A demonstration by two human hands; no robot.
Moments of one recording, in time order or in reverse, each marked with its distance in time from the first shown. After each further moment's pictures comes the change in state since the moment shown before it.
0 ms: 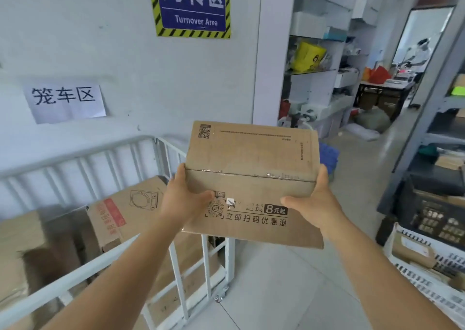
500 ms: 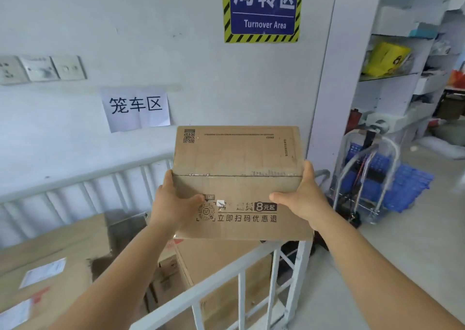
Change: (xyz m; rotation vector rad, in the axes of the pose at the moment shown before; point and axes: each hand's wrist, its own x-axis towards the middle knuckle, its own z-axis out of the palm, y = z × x) left_hand 0.140 -0.106 -0.169 -0.013 0.282 -0.116; right_hand 0.099 -0.127 0.238 0.036 -0.271 -0.142
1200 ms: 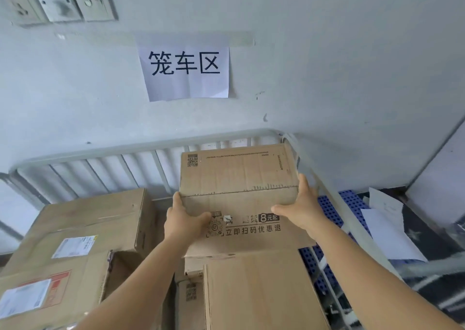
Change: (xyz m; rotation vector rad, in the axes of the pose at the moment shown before) left_hand 0.262 -0.158 0.059 0.152 0.236 -0.489; right_hand 0.332 0.023 0.232 -0.161 -0.512 0.042
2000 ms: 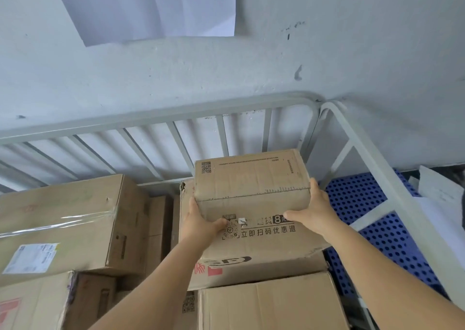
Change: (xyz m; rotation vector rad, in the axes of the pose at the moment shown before) left_hand 0.185 -0.063 0.136 0.055 -0.178 -0.277; right_hand 0.236 0.084 0.081 -0.117 -0.204 0.202
